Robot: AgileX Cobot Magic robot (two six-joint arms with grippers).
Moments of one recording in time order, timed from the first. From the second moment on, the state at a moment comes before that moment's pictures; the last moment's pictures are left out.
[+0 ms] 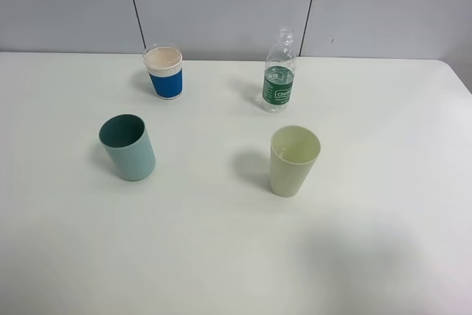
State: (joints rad) left arm -0.25 0.12 -0.65 0.18 1.04 -0.13; right arm -0.05 0.00 -0.49 -0.03 1.06 0.00
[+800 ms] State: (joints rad) left arm -0.01 0.00 -0.50 -0.01 1.06 0.06; right arm -0.05 0.00 -0.49 -0.03 1.06 0.00
